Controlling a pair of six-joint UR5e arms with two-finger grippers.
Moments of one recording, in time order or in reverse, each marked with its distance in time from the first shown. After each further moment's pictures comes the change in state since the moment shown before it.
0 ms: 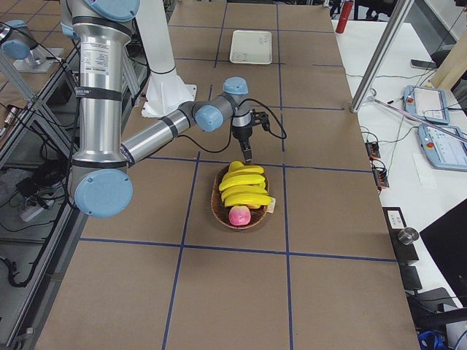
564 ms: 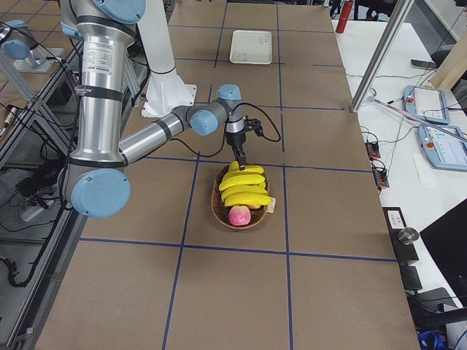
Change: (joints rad) left arm 0.000 -0.001 0.001 0.000 -0.004 0.000; right arm -0.072 -0.049 -0.001 -0.003 -0.075 -0.030
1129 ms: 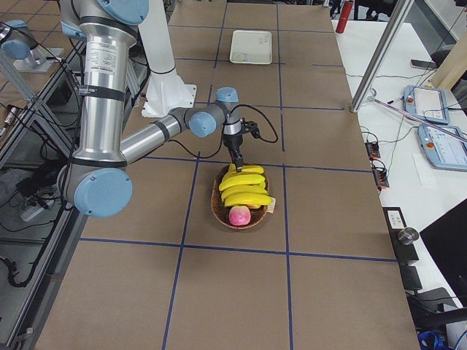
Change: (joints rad) left arm 0.000 0.000 0.005 0.000 -0.003 0.000; right arm -0.037 -0.005 -0.013 -0.001 -0.019 -0.002
